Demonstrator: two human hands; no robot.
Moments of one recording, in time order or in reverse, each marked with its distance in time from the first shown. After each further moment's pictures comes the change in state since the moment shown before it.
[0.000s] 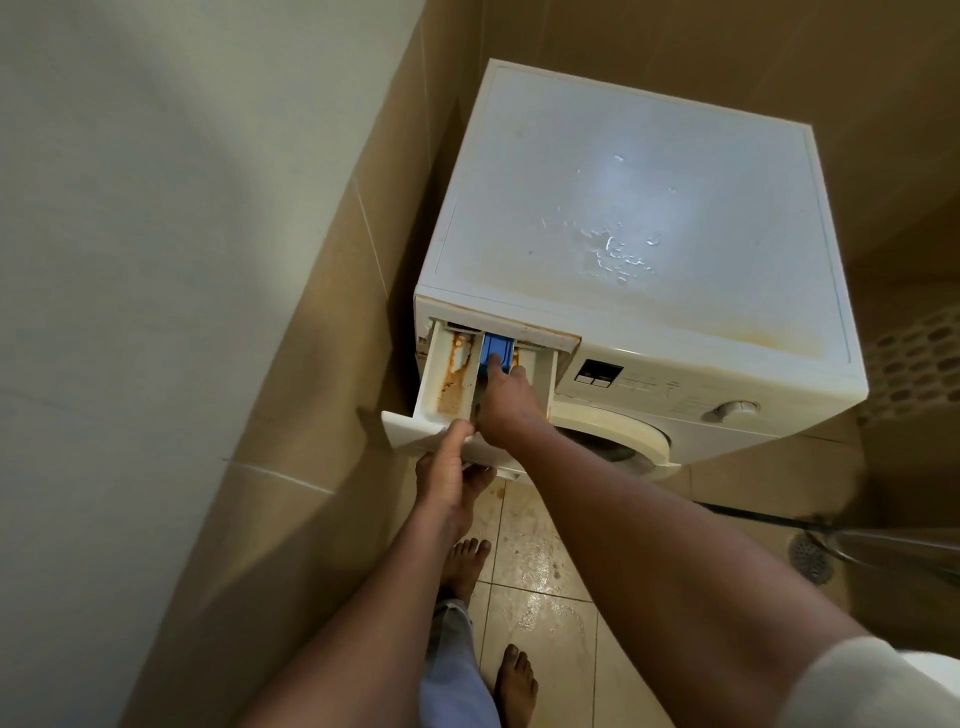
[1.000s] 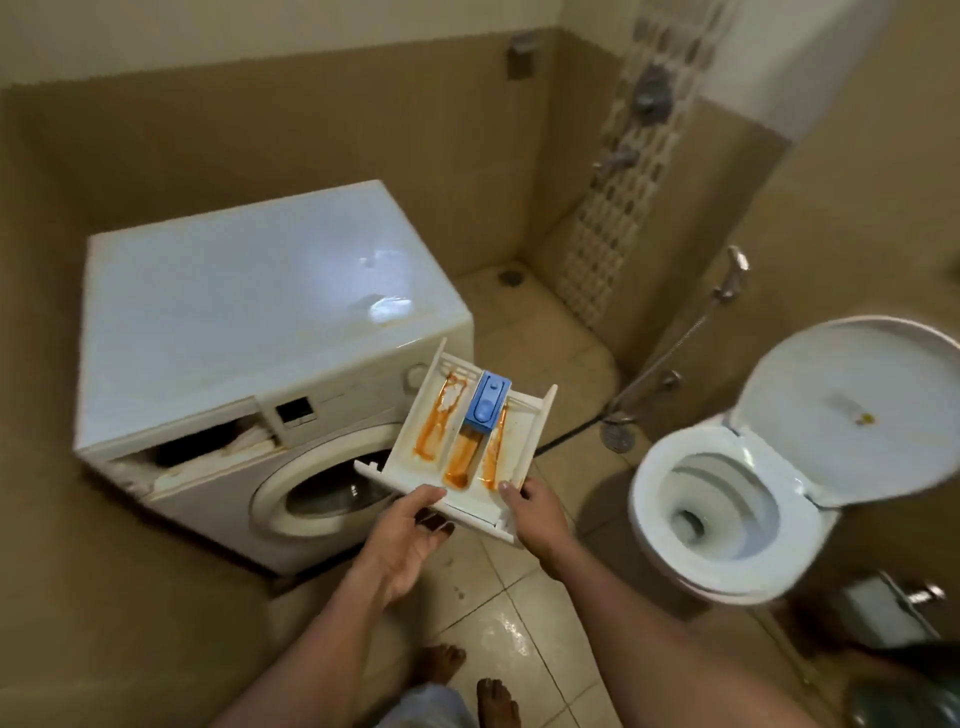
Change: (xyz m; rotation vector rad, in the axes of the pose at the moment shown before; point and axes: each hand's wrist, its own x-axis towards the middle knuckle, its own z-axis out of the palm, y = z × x) left_hand -0.160 -0.150 0.114 0.549 -0.594 -0.241; right_hand -0.299 0.282 -0.018 1.197 0.466 0.600
